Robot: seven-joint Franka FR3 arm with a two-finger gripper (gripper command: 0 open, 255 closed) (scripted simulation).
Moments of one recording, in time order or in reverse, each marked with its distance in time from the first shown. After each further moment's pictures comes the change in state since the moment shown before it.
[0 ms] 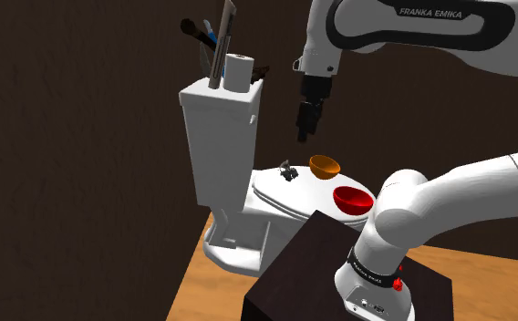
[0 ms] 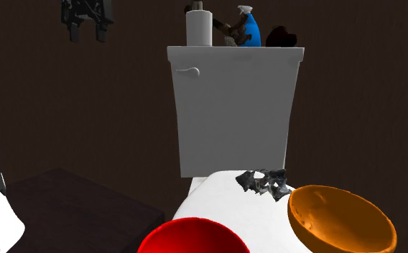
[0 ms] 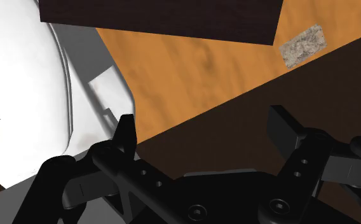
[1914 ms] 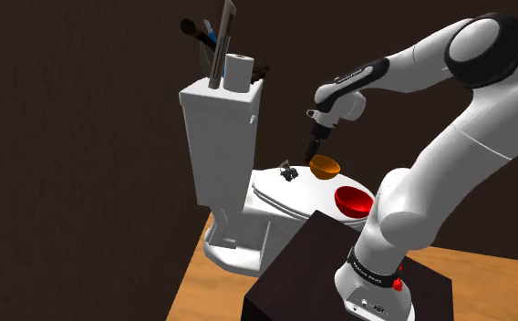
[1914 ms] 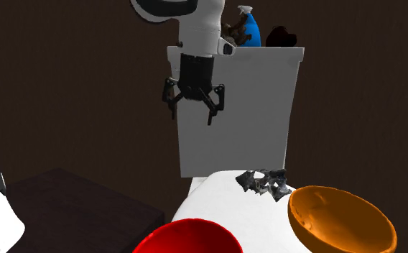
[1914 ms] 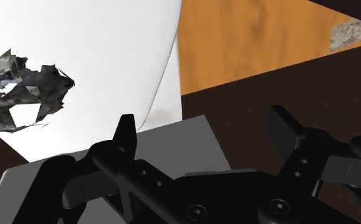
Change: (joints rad) arm 0.112 0.532 -0.847 -0.058 -0.019 0.739 -0.945
